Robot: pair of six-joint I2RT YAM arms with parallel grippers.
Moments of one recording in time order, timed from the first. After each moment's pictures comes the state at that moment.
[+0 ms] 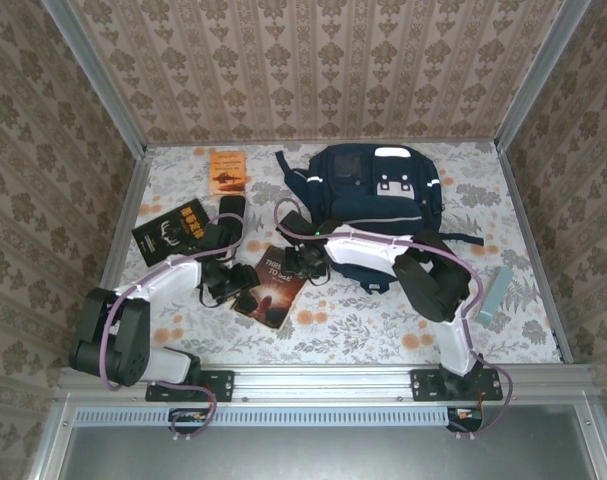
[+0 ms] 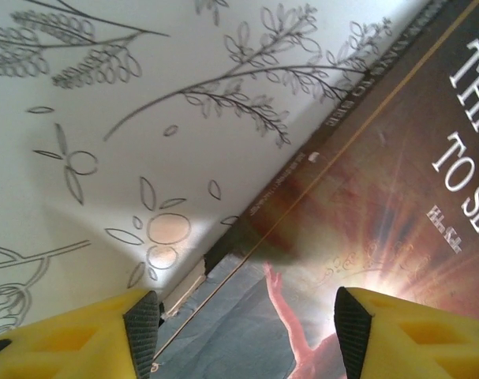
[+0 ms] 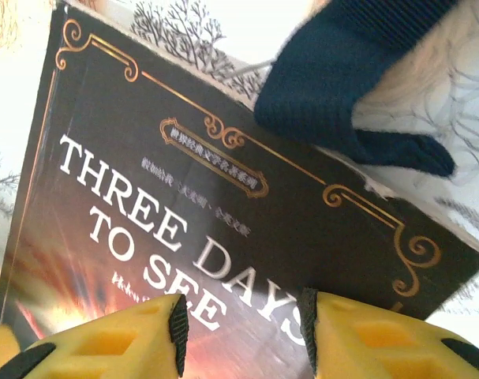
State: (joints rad) left arm -0.36 1.38 0.68 -0.60 0.27 -0.65; right arm 0.82 2.05 1.47 -0.61 -0.06 0.87
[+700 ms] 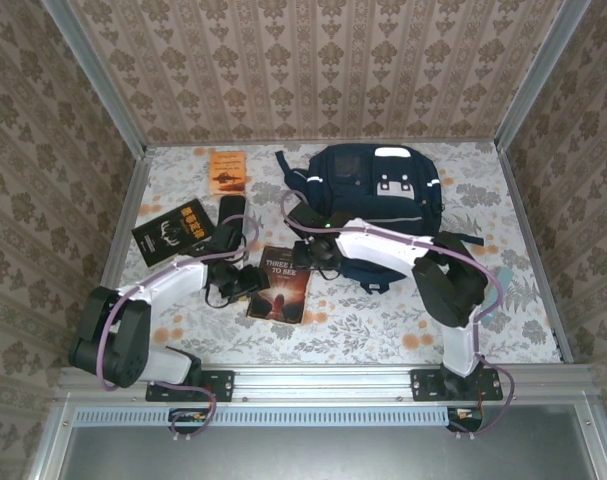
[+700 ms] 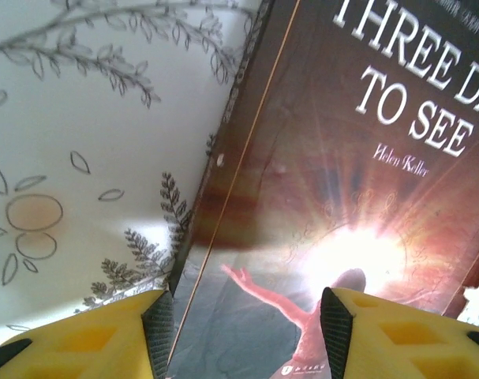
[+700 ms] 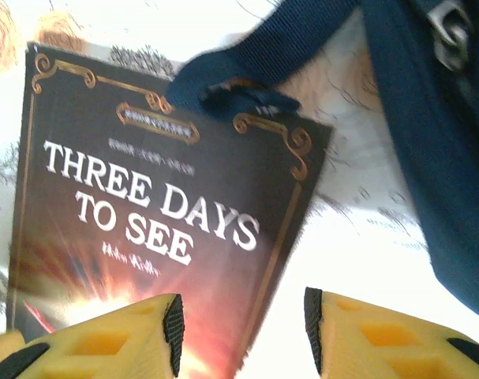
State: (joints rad) left arm -0.43 1.38 0.70 -0.58 0.33 -0.63; right arm 0.80 1.92 1.43 -0.72 0.03 0.77
